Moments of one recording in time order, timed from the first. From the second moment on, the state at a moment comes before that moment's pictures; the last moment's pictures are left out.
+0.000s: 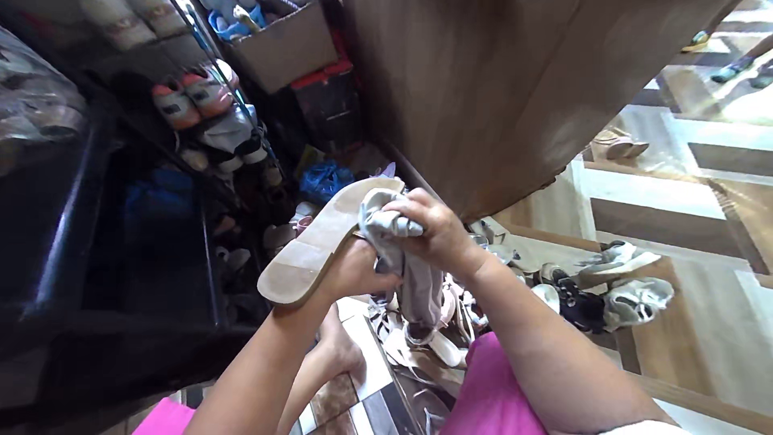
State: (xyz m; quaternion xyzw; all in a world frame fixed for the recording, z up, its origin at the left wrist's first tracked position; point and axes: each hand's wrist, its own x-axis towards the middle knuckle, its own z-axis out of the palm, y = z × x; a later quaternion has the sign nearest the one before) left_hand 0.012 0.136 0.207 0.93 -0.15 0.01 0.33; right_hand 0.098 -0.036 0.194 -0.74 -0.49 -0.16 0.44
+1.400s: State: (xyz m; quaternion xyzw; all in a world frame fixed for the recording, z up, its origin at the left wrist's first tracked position) left_hand 0.021 0.129 0.200 0.45 -0.11 -0.06 0.89; right_hand 0.116 -0.038 0.170 -0.73 -0.34 -0.26 0.53
